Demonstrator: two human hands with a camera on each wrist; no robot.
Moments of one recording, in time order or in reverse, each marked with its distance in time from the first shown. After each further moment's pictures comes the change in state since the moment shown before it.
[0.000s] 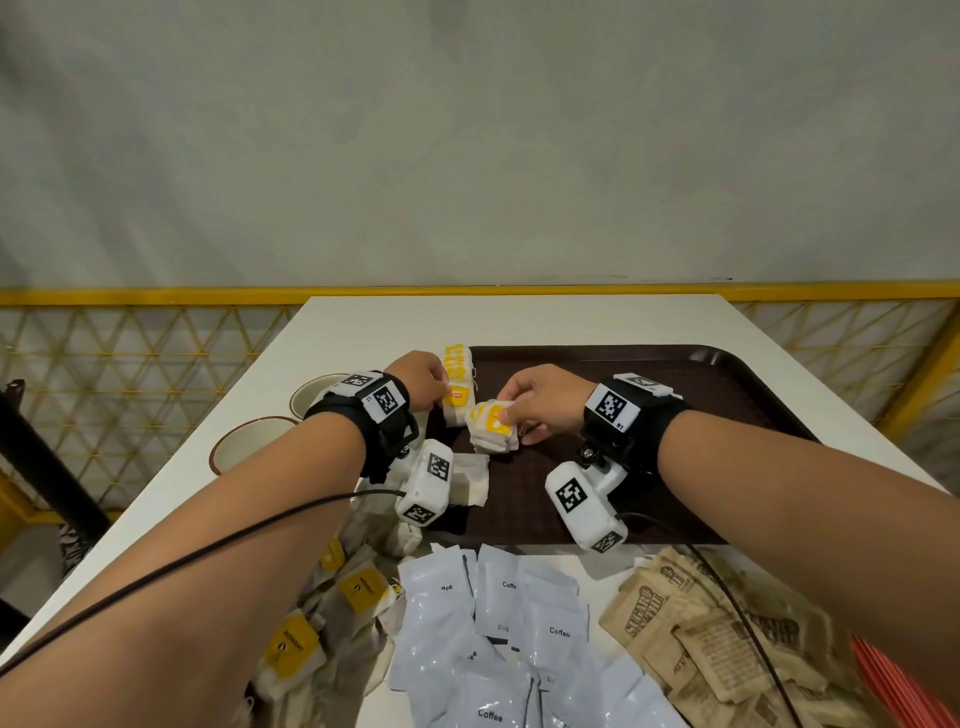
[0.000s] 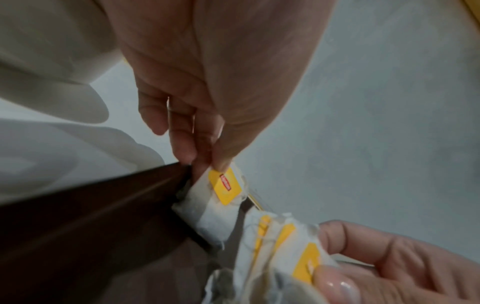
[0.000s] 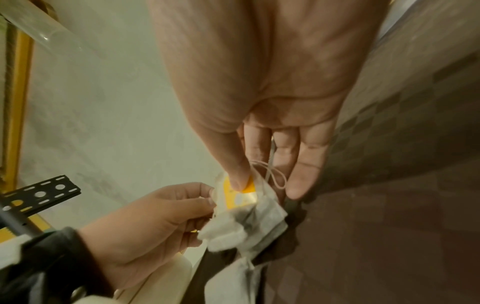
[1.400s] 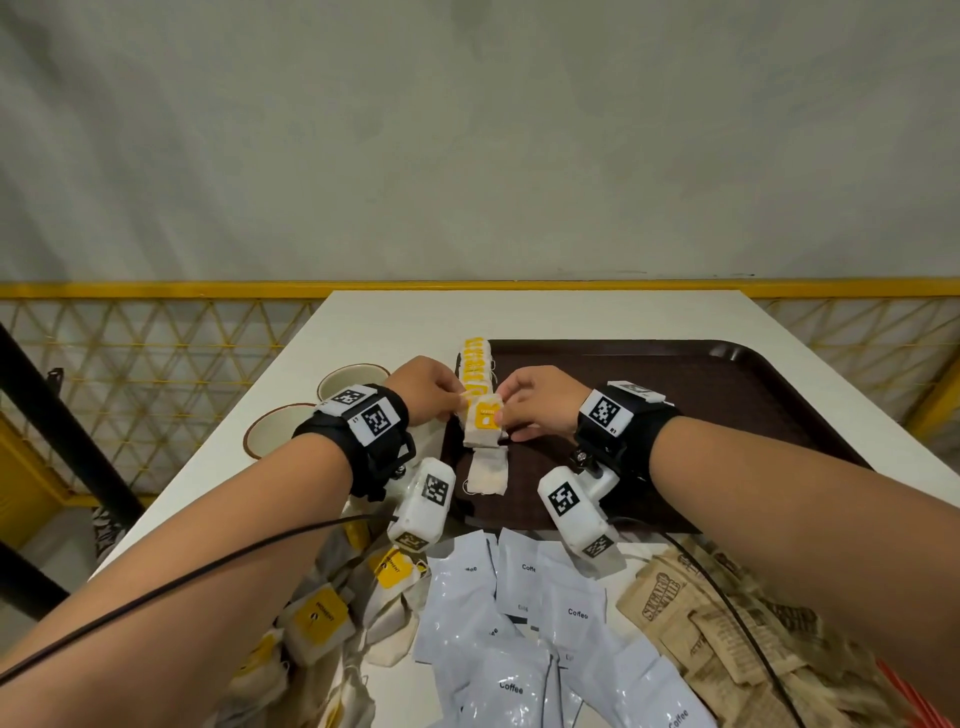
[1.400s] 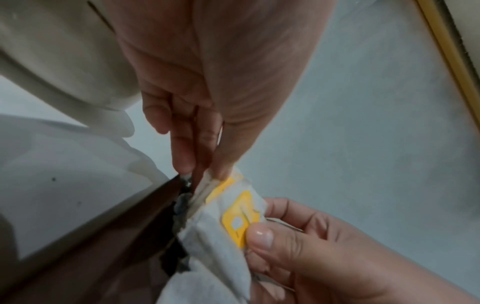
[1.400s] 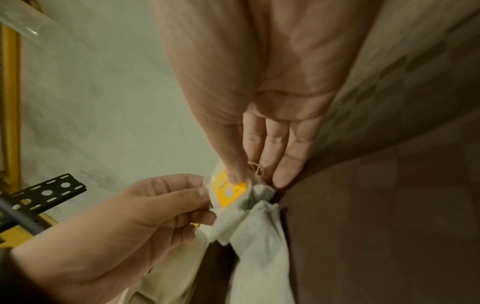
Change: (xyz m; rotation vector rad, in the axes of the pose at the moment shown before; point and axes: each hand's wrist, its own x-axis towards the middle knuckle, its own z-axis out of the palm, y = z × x) left_hand -0.033 -0.019 -0.003 -0.127 -0.025 0.081; right_hand -0.005 -0.005 0.027 0.160 0.000 -0.050
